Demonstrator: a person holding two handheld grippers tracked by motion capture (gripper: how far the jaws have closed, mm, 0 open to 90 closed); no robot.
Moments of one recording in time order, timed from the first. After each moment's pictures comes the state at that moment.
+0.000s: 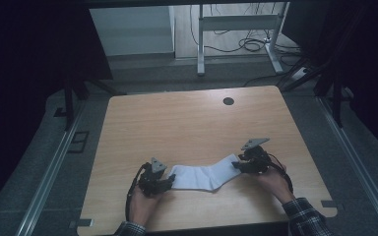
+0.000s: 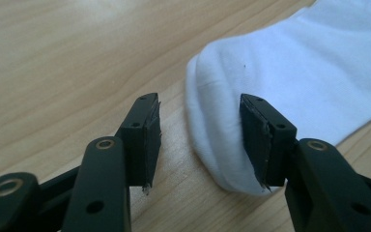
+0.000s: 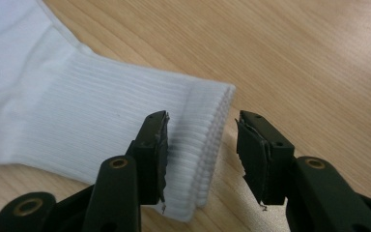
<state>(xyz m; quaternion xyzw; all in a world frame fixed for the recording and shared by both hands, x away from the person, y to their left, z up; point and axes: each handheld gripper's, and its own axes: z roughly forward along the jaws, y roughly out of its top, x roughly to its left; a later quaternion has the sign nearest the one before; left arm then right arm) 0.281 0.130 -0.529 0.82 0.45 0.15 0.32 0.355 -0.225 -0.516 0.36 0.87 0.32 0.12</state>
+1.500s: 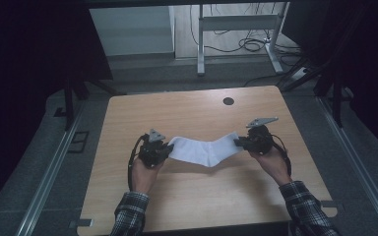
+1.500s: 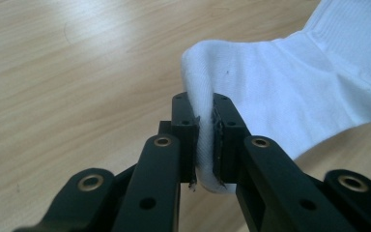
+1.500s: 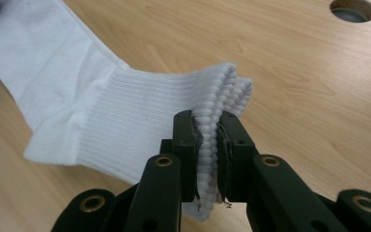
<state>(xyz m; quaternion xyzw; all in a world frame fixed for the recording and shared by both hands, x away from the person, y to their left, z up) 0.351 0.131 -0.476 0.80 0.44 0.17 0.37 0.393 -0.230 -0.468 0.39 0.83 0.38 0.12</state>
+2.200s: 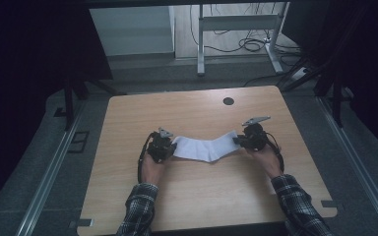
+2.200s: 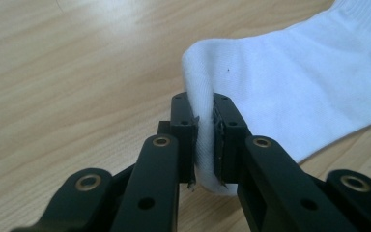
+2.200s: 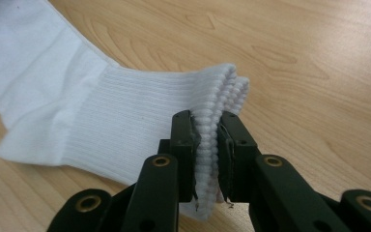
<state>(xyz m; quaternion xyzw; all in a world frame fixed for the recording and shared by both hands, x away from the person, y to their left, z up) 0.385 0.115 -0.519 0.81 0.46 0.17 0.32 0.426 -0.228 -0.507 0.41 0.83 0.35 0.13</state>
